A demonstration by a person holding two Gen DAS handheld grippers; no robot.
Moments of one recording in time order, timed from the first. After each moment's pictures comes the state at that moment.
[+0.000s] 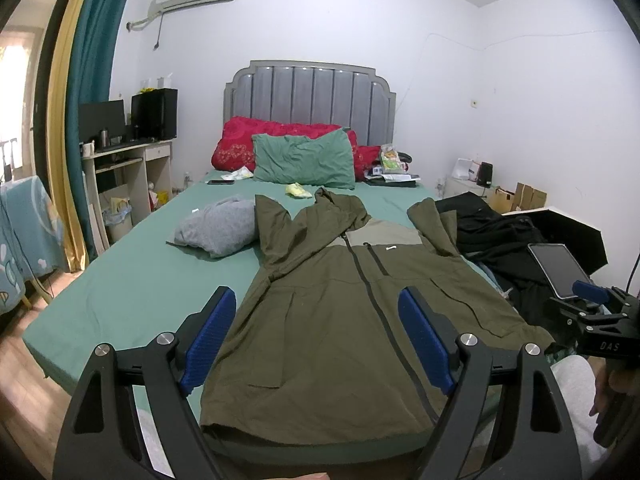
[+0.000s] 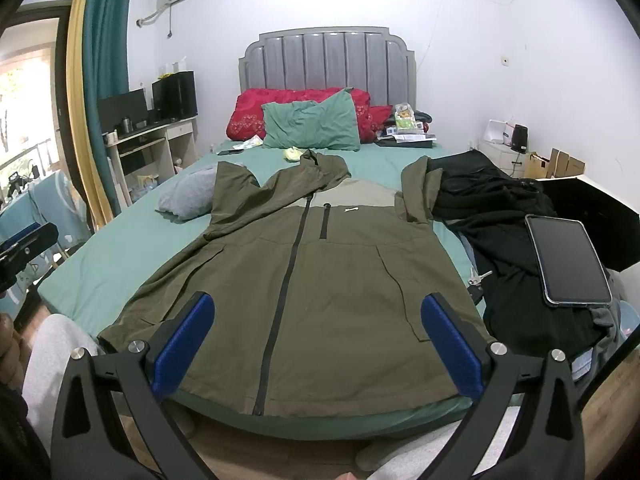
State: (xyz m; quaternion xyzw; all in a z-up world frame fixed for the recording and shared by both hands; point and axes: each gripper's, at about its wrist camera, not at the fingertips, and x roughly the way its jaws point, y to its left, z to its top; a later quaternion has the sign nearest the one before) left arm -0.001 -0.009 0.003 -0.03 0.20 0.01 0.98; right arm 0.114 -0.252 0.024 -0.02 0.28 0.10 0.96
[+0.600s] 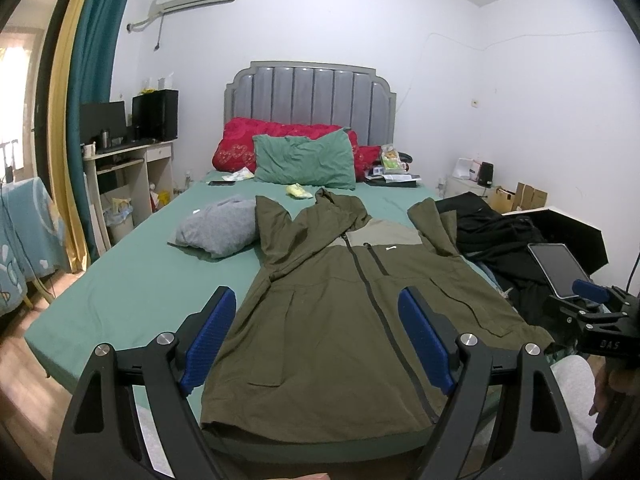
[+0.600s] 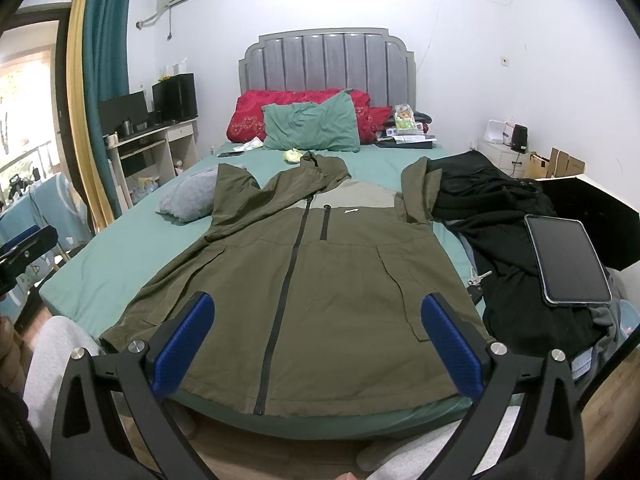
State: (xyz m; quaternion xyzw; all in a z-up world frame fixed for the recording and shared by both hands) left arm -0.005 -0.010 0.005 -0.03 0.19 0.01 0.98; right arm 0.113 -0.253 0.025 -0.02 0.27 0.10 0.96
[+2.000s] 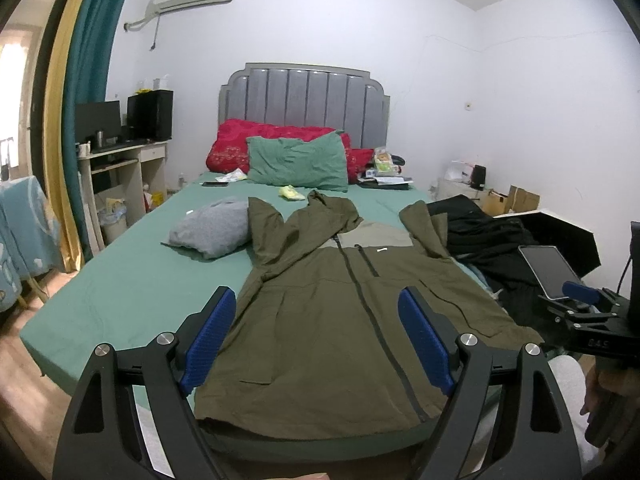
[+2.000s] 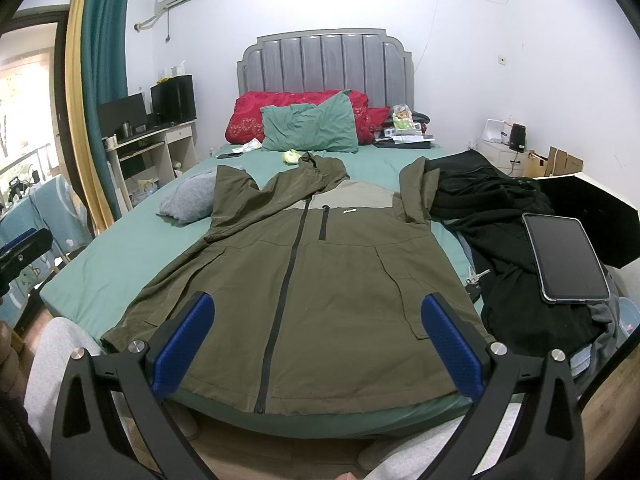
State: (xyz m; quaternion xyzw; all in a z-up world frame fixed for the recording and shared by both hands) left arm -0.010 -0.012 0.007 -0.03 0.19 -0.01 0.98; right arm 0.111 -0.255 0.028 -0.01 0.27 0.10 0.96
